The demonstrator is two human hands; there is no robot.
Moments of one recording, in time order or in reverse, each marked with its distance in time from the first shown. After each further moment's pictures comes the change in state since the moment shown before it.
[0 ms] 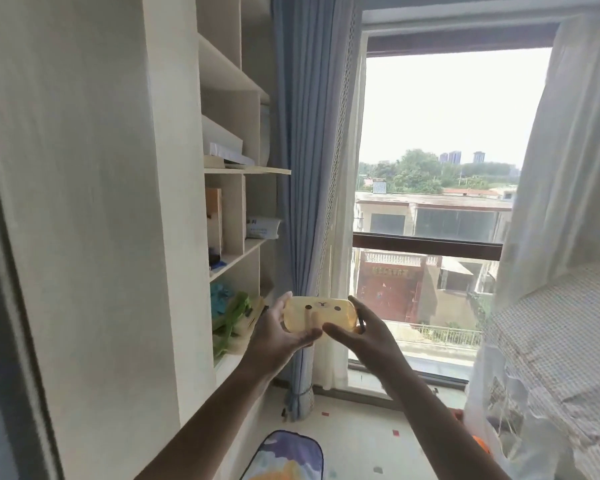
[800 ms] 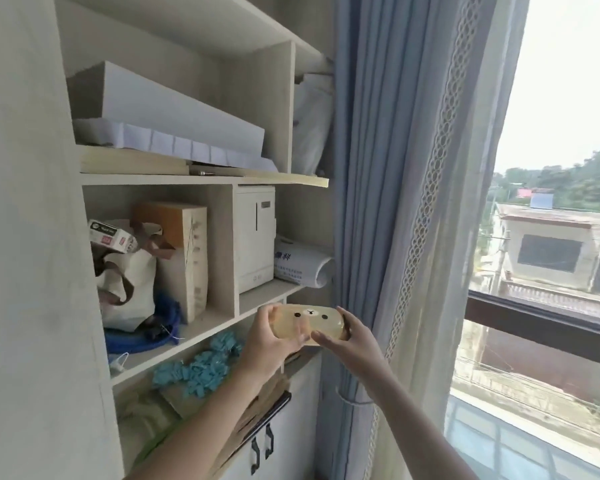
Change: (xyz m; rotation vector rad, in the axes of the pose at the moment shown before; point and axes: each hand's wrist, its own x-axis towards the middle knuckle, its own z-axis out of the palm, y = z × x) left_hand 0.548 -0.167 0.015 0.303 0.622 -0.122; right_hand 0.614 0.184 0.013 0.034 -0.366 -0.068
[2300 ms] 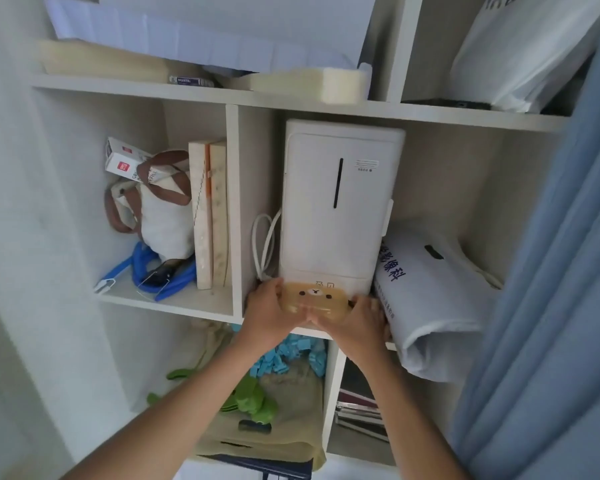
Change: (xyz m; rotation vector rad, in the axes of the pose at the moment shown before) left_hand 0.275 -0.137 0.075 0.579 0.881 -0.450; right_hand 0.416 0.122 0.139 -0.298 -0.635 -0.436
